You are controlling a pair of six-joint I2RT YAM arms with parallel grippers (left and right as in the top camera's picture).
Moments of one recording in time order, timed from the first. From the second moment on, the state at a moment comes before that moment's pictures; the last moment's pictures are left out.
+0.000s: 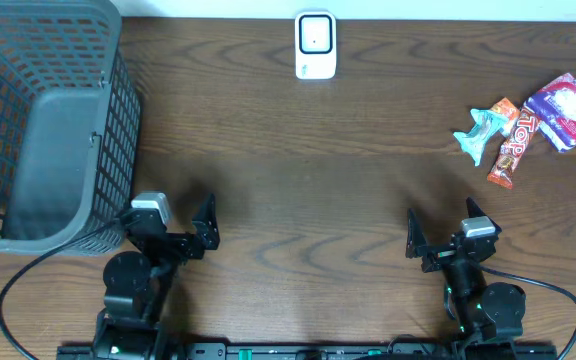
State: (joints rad) left arm -0.13 0.33 0.22 -0.13 0.08 -0.29; right arm 0.08 0.01 0.01 -0.07 -0.12 0.01
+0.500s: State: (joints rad) left arm -0.06 0.12 0.04 -0.10 0.08 -0.22; right arm 0.08 0.01 0.01 -0.07 -0.12 0.01
